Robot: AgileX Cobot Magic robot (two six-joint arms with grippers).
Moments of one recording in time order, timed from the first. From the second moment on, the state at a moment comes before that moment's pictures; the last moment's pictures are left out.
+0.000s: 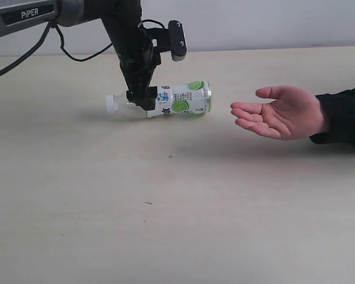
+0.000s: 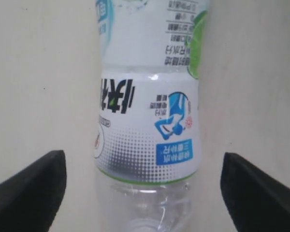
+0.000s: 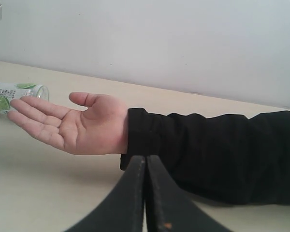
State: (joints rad) left arm -0.54 2.36 -2.05 -0.01 1.05 1.00; right arm 0.13 0.01 0.00 0.32 0.30 -0.46
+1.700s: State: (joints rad) left arm -0.65 2.12 -2.02 -0.14 1.22 0.08; right arm 0.13 0.01 0.00 0.32 0.30 -0.46
